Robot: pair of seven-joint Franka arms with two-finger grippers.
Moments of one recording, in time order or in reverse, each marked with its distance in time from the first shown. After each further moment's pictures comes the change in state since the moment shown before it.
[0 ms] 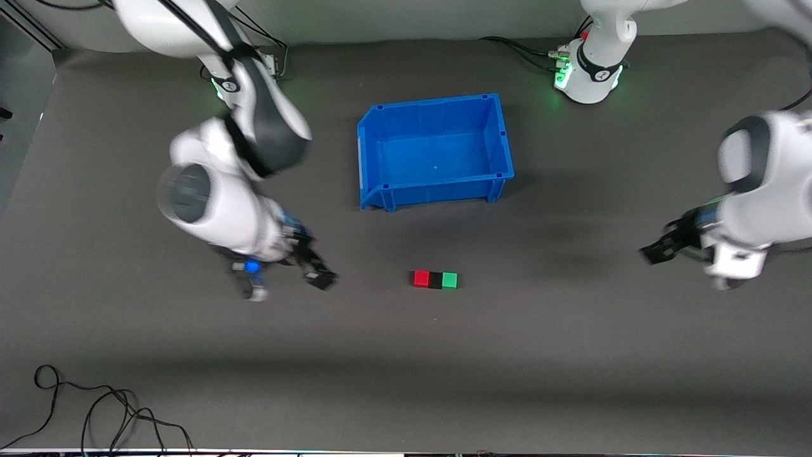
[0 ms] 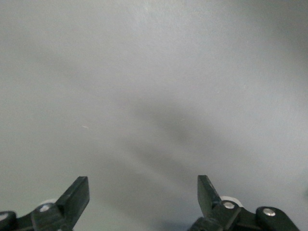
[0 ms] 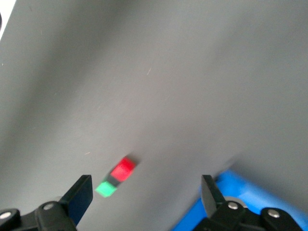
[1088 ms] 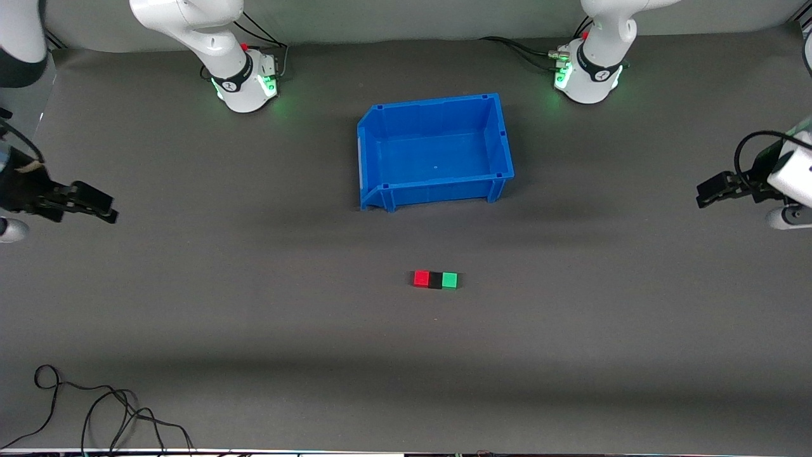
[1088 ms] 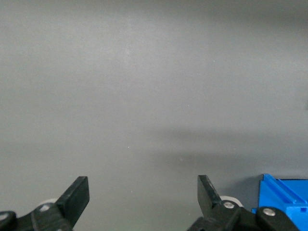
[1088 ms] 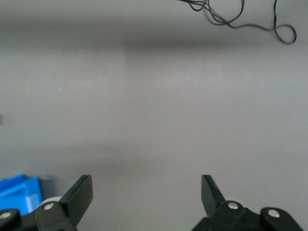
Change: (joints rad) left arm 0.018 -0.193 -0.043 0.055 0.057 -0.119 0.409; right arm -0.527 -0.349 0.176 -0.140 -0.262 -0.164 -1.193
